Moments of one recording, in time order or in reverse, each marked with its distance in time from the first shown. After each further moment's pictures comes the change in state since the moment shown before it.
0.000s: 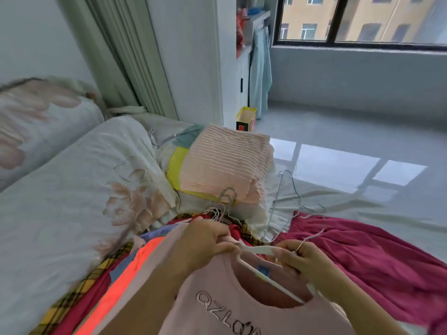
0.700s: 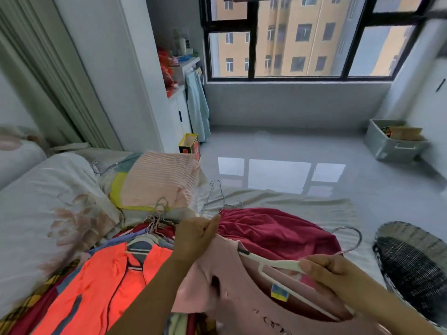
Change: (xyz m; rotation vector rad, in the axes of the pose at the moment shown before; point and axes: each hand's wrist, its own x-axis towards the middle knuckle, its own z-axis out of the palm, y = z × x) left_hand -0.020 0.291 0.039 -0.057 0.502 0.140; right_hand -0.352 -0.021 -0.162 -0.169 0.182 0.004
